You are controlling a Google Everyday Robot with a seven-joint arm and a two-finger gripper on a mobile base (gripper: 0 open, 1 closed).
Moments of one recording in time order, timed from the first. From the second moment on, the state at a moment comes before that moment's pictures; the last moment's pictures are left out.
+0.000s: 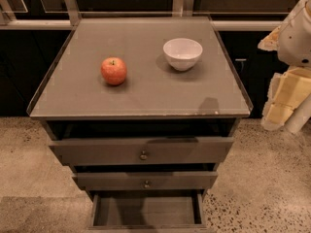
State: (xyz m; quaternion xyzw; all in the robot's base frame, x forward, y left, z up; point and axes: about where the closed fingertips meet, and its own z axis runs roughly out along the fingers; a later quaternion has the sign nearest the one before) arm 0.438 -0.217 0.976 -0.60 0.78 -0.03 0.16
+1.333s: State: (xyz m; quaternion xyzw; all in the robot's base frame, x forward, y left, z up) arm 0.584 -0.101 0.915 -0.66 0.71 0.09 0.22
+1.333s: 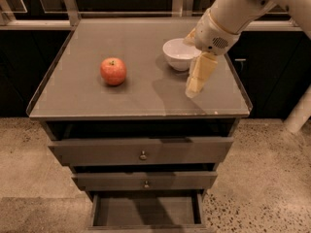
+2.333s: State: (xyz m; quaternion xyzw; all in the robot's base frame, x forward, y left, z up) arm 0.617 -0.088 0.913 -0.64 0.71 0.09 0.28
